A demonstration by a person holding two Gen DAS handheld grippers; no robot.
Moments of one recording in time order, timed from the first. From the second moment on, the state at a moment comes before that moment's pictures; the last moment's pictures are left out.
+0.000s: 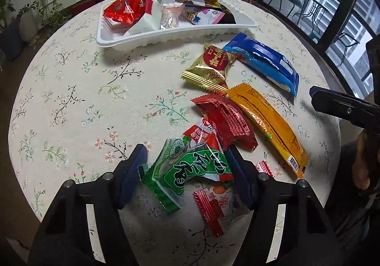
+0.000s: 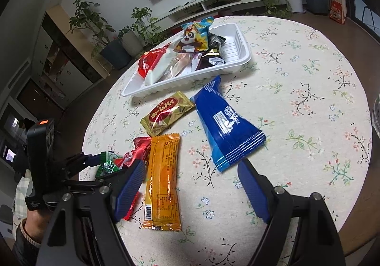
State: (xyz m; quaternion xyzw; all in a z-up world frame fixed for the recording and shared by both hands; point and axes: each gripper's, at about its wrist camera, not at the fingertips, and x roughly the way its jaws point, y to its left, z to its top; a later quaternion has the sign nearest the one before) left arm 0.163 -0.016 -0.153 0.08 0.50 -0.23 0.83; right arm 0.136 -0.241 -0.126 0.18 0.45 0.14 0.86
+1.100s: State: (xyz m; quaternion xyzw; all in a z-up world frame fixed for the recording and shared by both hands) left arm 0.146 0.026 -0.144 0.00 0.50 -0.24 0.84; right arm 0.129 -0.200 -0.131 0.08 0.46 0.15 0.87
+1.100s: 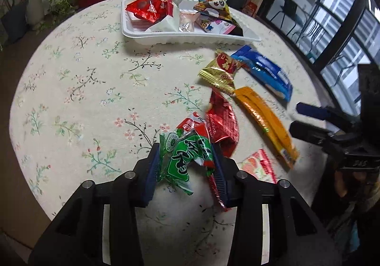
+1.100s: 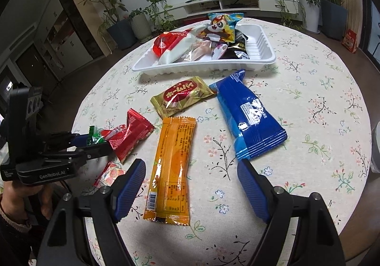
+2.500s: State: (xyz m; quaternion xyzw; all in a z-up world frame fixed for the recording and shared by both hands) left arm 0.138 0.056 -0.144 -0.05 0.48 -0.21 0.85; right arm 0.148 -0.145 -0.148 -0.05 0.51 0.12 0.85
